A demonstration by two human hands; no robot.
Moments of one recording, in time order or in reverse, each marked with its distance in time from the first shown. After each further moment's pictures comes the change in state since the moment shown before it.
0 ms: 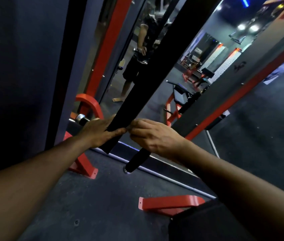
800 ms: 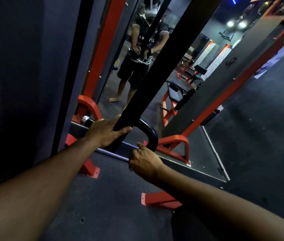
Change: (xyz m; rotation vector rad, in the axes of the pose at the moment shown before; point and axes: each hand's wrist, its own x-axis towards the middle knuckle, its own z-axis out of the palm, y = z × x) left_hand -0.018 0.007 -0.005 0.119 0.038 0.027; right_hand 0.019 -0.101 0.046 -0.093 -0.769 0.282
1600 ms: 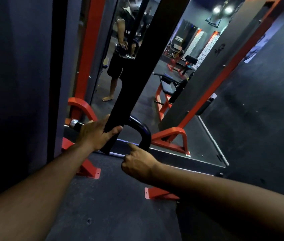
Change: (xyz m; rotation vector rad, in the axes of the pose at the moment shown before) left_hand -0.007 -0.004 0.008 0.019 0.161 0.036; right_hand -0.008 -0.012 -0.011 0.084 0.170 -0.066
